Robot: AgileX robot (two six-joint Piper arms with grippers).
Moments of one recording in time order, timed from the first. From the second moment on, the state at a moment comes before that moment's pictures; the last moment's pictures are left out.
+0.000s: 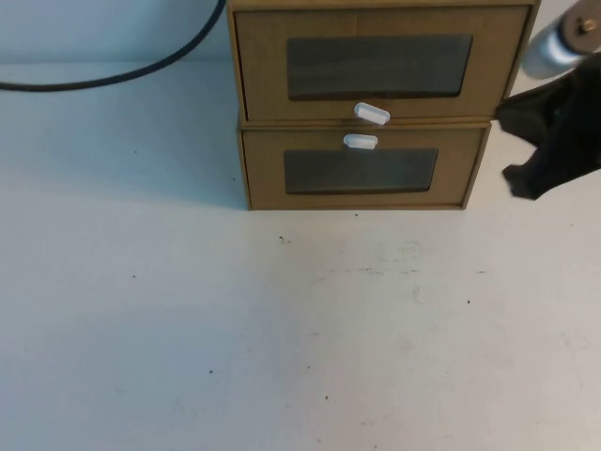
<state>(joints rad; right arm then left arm) 0.41 1.21 -1.11 0.19 0.52 -0.46 -0.15 1.63 -1.84 -0.79 0.78 0.80</state>
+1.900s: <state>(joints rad) 0.83 1.82 -1.26 -1.65 0.70 0.78 -0.24 2.04 -2.10 -0.94 1.02 0.85</state>
